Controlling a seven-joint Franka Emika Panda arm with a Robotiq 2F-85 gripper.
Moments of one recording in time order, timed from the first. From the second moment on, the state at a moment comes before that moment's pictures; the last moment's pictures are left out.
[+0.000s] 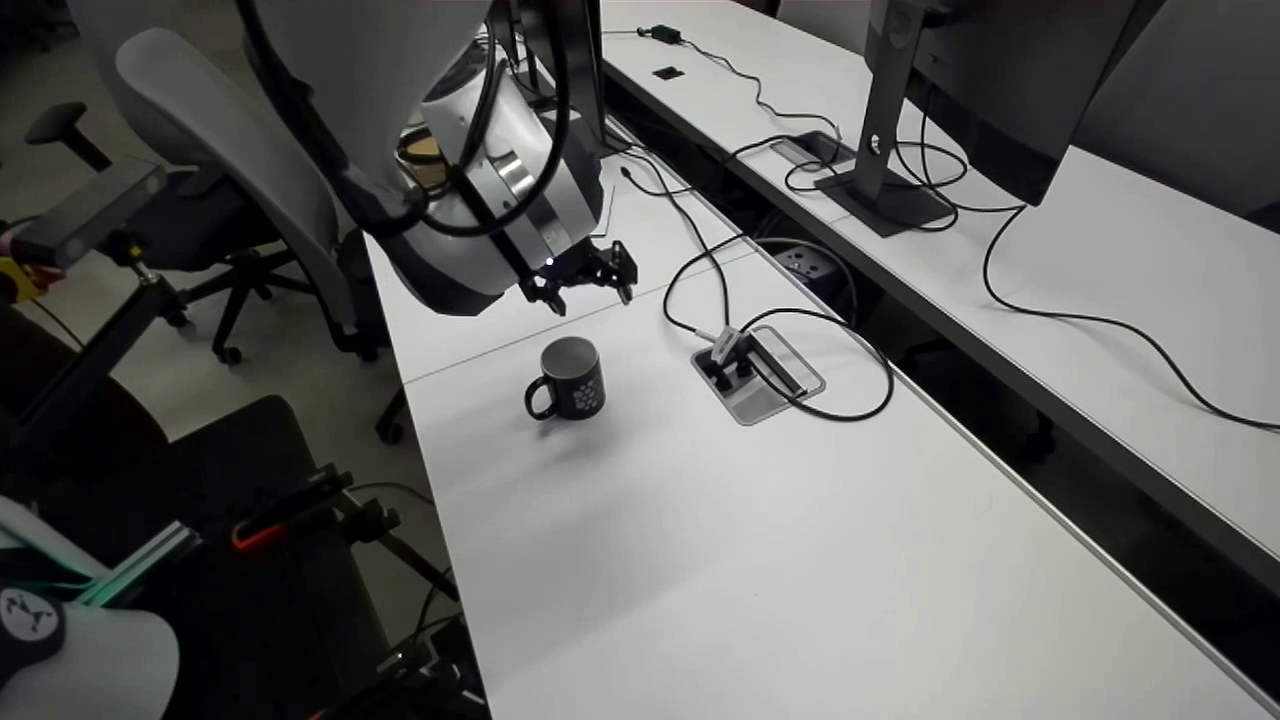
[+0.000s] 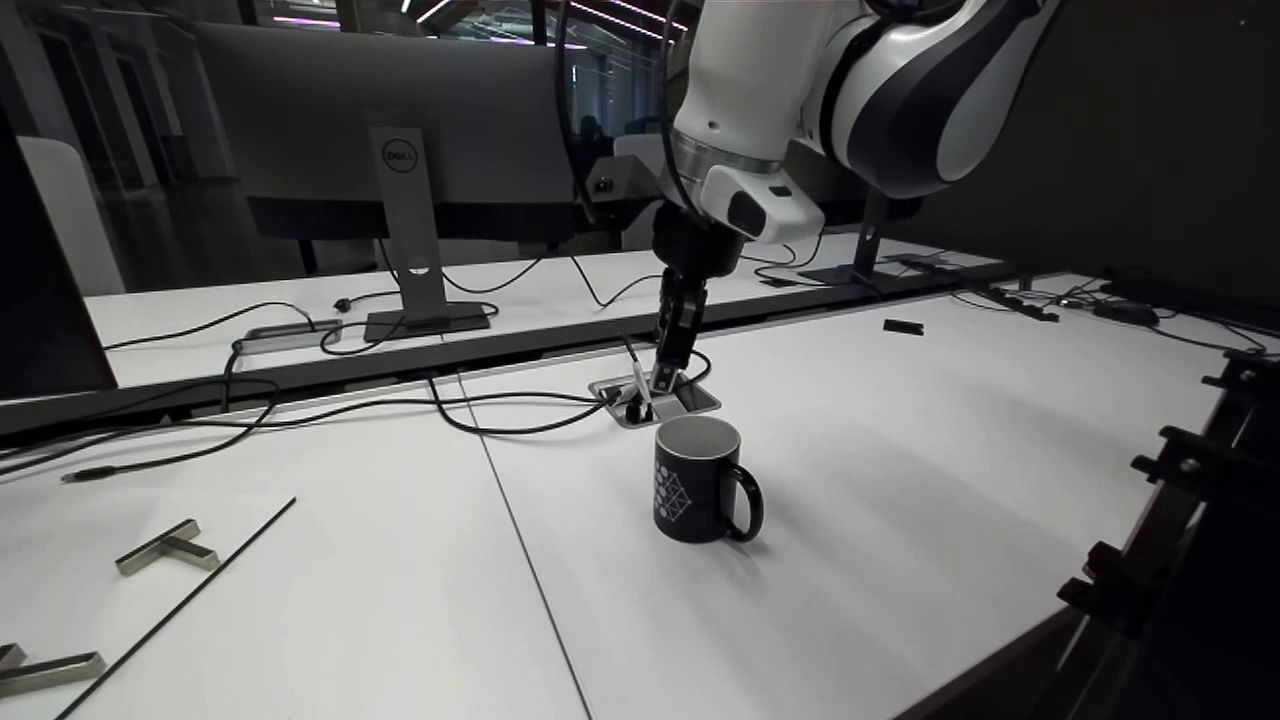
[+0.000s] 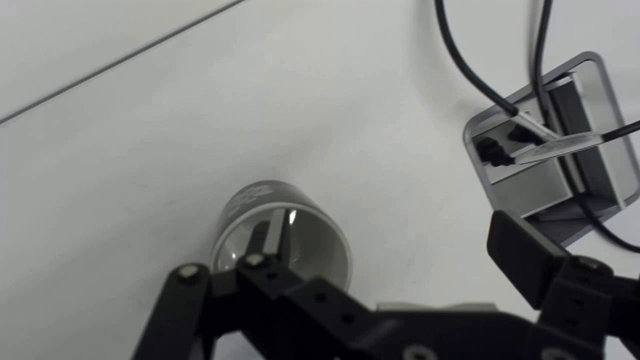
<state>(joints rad) -0.38 0.78 0.52 -2.09 -1.53 2.86 -2.60</state>
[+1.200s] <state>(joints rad) -0.42 0.79 0.50 -1.90 -1.28 2.90 -2.47</state>
